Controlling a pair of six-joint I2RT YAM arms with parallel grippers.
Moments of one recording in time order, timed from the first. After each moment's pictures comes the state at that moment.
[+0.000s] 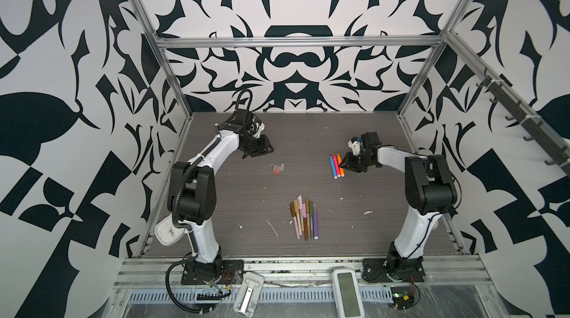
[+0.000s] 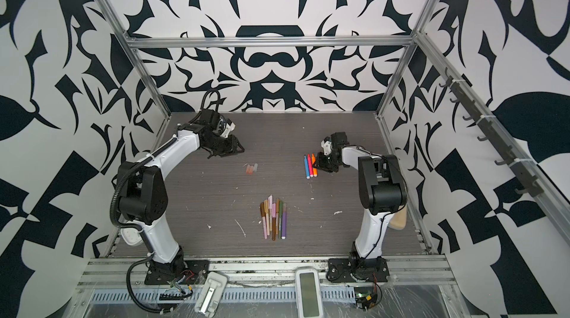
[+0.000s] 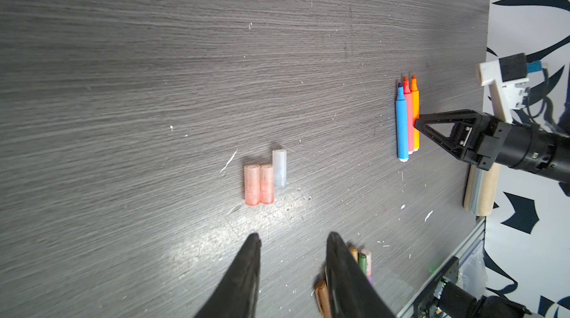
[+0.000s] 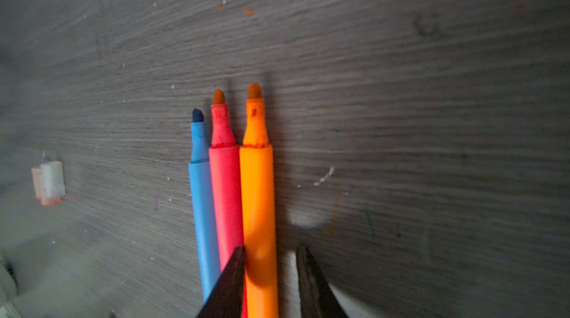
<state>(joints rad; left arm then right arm) -0.27 1.84 1.49 -0.75 0.49 -0.29 0.08 1.90 1.14 -0.40 -0.45 0.26</state>
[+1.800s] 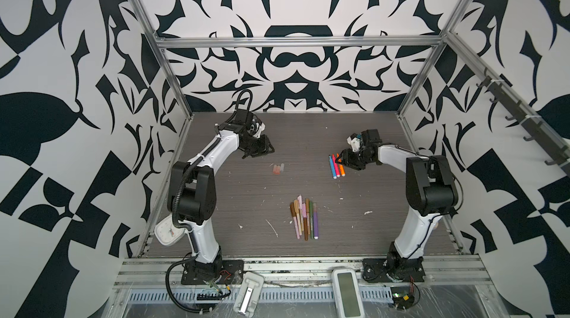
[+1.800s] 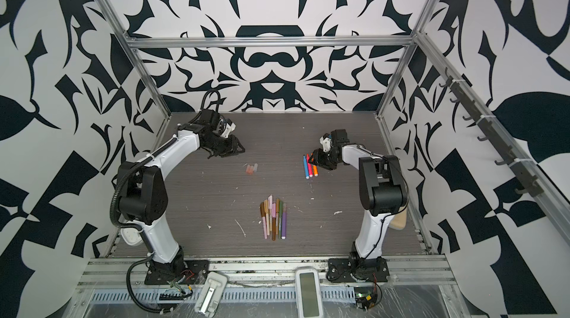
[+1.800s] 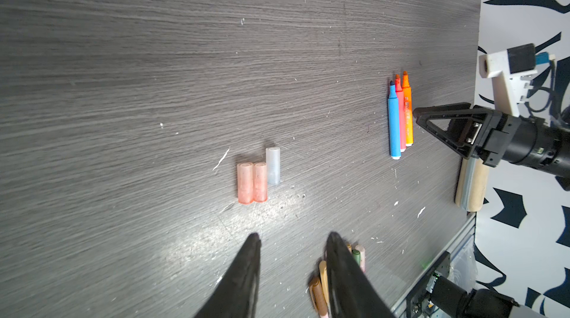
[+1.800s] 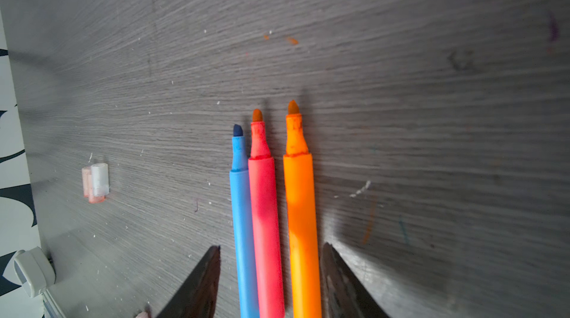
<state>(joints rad) -0.27 1.84 1.49 -0.75 0.51 -0.30 0.08 1.89 1.16 -0.39 -0.51 0.29</state>
